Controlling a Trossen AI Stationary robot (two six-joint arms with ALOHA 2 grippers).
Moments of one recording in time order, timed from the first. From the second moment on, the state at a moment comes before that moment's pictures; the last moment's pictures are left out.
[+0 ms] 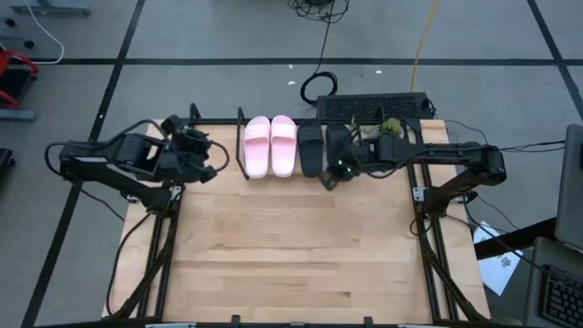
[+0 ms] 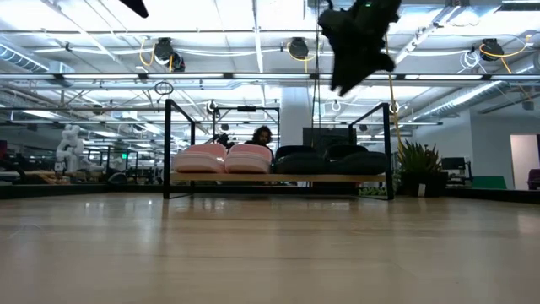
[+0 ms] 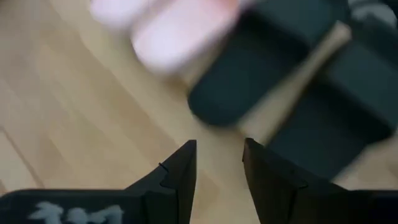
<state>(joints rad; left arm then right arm) -0.15 1.11 1.43 -1.39 -0.89 -0.33 -0.12 1.46 1.29 -0.84 0.26 0.62</state>
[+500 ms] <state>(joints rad) -0.15 1.17 1.43 -1.39 -0.89 -0.32 0.03 1.46 1.21 -1.20 0.32 0.79</state>
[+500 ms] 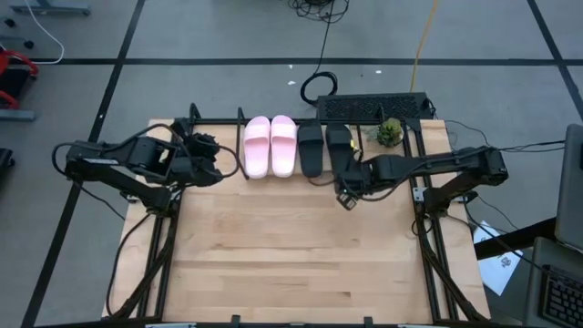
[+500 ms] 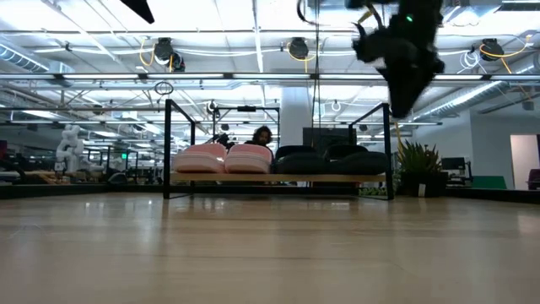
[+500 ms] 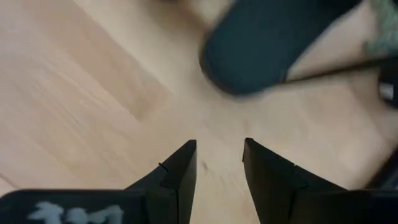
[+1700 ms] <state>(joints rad) -0.57 1.13 0.93 -0.79 -0.57 -1.05 0.58 1.46 0.86 -0.91 0.29 1.49</state>
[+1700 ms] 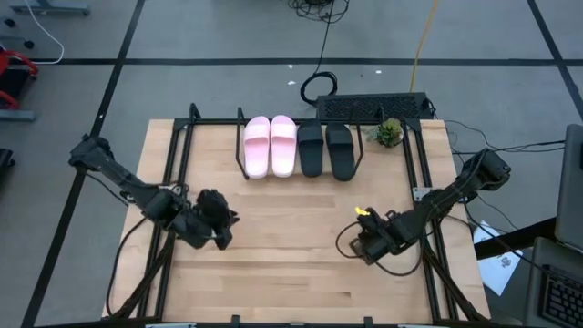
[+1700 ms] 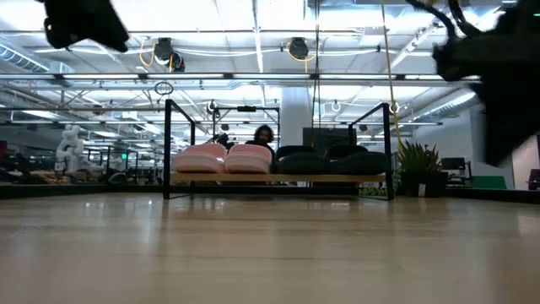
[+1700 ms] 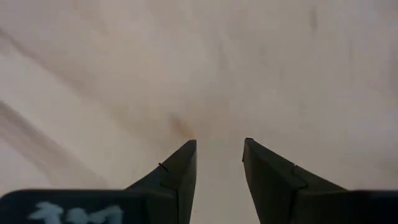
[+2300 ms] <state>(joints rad) -0.15 0.94 0.68 -0.08 -0.31 -0.28 0.06 1.20 0.86 -0.10 0.62 0.45</state>
